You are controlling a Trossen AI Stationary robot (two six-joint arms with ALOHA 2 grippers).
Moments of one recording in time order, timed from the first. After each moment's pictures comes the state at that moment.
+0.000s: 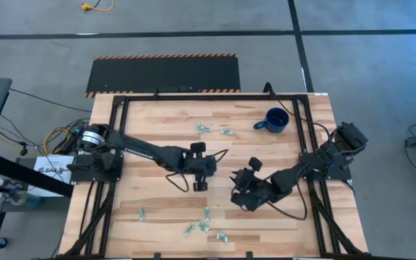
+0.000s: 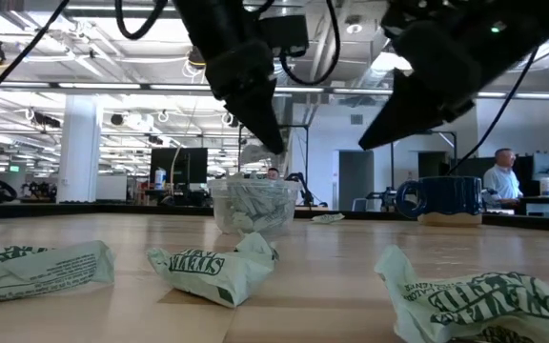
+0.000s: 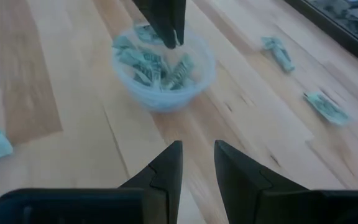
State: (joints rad) left arm -0.16 1.83 1.33 -0.53 -0.30 -0.10; right arm 0.52 1.65 0.88 -0.24 0.80 0.64
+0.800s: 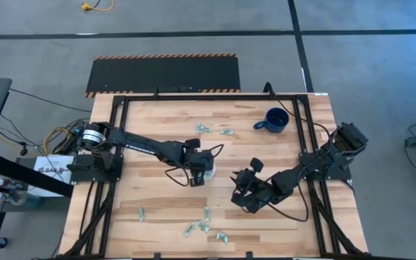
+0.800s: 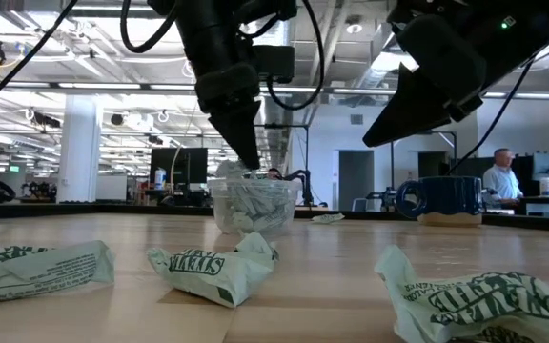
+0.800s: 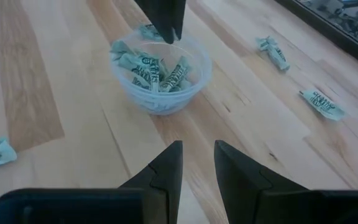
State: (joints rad) left arm -0.11 1.83 1.32 -0.65 -0.24 -0.16; right arm 0.54 1.65 0.88 -0.25 0.83 0.69
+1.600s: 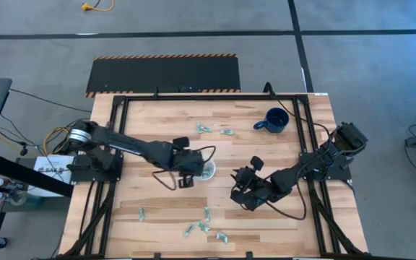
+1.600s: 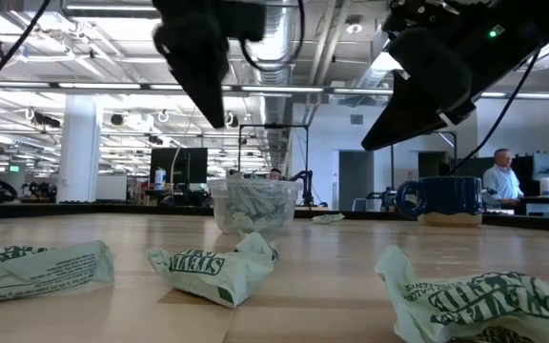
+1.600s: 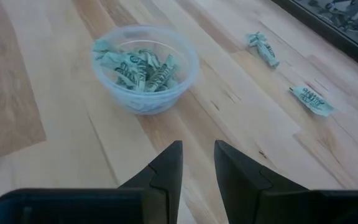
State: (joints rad) left arm -0.19 1.71 1.38 -0.93 -0.33 -0.24; right arm 0.52 1.65 0.88 -0.28 0.83 0.71
